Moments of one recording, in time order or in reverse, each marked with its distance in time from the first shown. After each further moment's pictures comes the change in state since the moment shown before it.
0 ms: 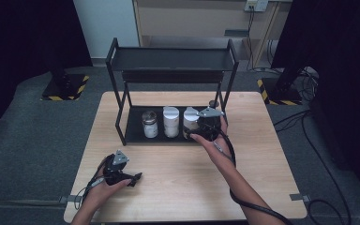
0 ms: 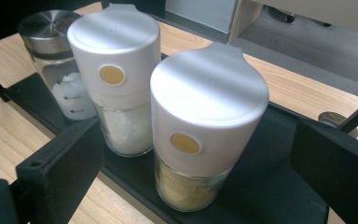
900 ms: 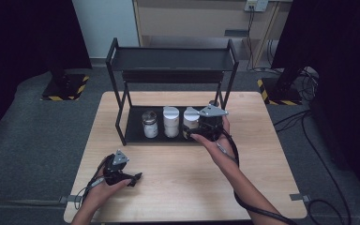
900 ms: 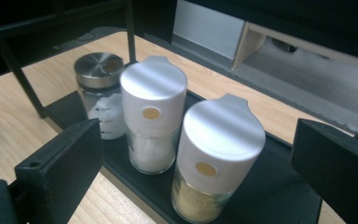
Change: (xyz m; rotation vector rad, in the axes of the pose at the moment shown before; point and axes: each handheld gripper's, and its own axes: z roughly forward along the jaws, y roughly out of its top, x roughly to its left) left arm 0.000 0.000 0.000 0.000 0.000 0.000; right arm 0.010 0.010 -0.036 -0.092 0.028 -0.072
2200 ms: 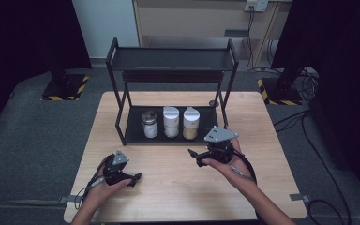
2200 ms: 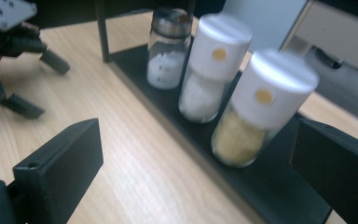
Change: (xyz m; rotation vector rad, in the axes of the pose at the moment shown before) left arm 0.000 0.000 0.000 0.000 -0.001 0.001; right arm -0.008 -0.043 -0.048 0.022 0.168 -0.149
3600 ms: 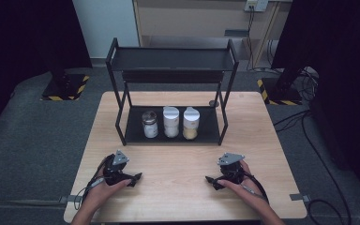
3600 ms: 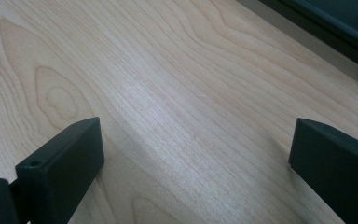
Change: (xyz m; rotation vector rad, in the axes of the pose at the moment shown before) left arm 0.000 -0.001 -0.001 -0.001 -0.001 0.000; right arm -0.024 -0.093 0.015 0.254 0.075 0.096
